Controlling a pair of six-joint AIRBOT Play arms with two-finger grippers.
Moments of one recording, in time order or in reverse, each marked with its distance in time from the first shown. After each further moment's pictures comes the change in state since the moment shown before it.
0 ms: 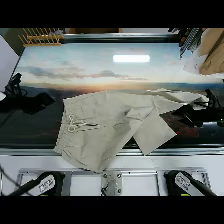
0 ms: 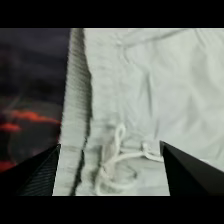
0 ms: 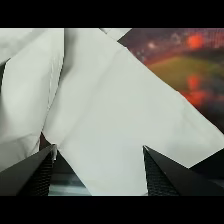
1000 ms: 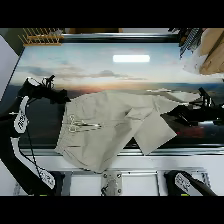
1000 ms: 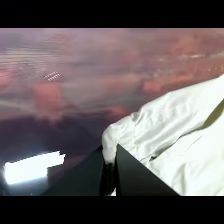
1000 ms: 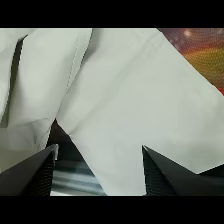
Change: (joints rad) left arm -0.122 -0.662 0.446 -0.122 -0.072 0.150; right arm 0.073 0.007 0.000 0.015 0.021 -0.003
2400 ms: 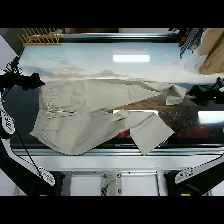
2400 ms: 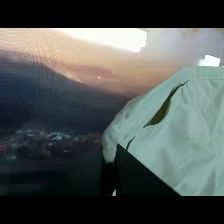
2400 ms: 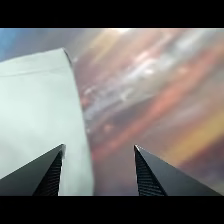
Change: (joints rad) left arm 0.220 -0.014 0.340 -0.002 -0.020 -0.021; right arm -0.110 -0.783 0.662 -0.098 -0.441 0.171
